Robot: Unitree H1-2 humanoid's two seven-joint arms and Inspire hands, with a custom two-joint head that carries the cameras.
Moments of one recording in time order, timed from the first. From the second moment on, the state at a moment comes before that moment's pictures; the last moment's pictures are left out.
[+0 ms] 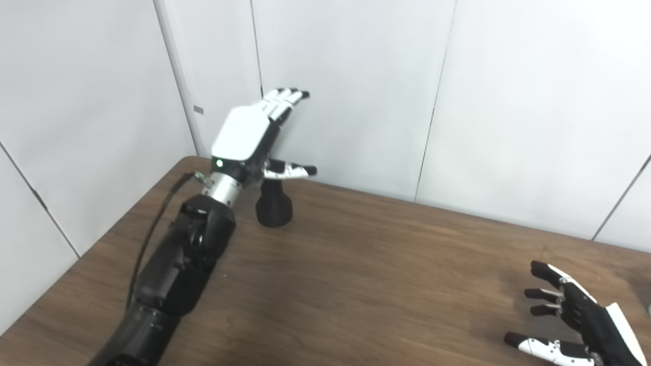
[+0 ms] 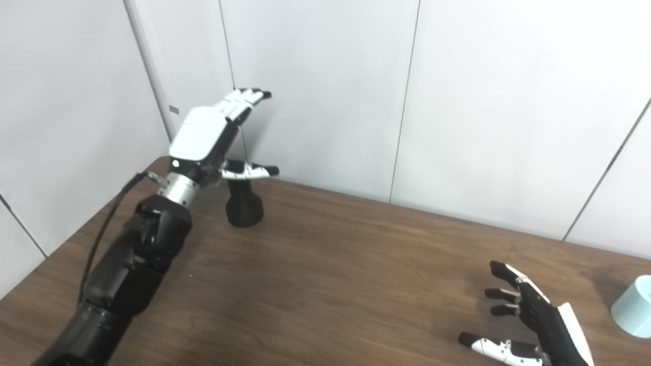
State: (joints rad) left arm -0.51 0.53 0.03 0.02 0.81 -0.04 0.07; right arm -0.12 -0.22 0.04 -0.17 -0.18 0.12 0.12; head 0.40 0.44
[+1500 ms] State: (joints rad) left arm -0.44 0.51 -0.07 0.16 0.65 0.43 -0.06; right arm -0.12 -0.25 0.09 -0.30 -0.34 0.25 0.16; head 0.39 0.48
